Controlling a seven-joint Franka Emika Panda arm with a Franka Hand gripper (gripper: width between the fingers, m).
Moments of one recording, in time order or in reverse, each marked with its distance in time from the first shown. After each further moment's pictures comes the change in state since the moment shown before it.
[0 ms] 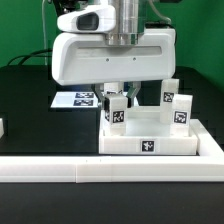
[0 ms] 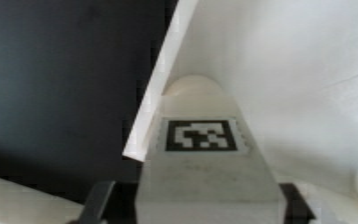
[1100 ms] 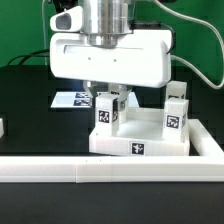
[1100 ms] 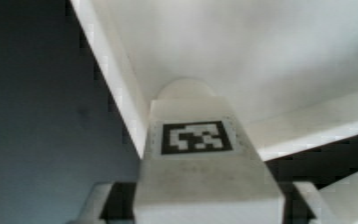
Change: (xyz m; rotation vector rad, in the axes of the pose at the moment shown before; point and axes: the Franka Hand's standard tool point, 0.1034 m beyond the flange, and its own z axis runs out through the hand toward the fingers) arm -0.008 0.016 0.001 0.005 0.003 0.951
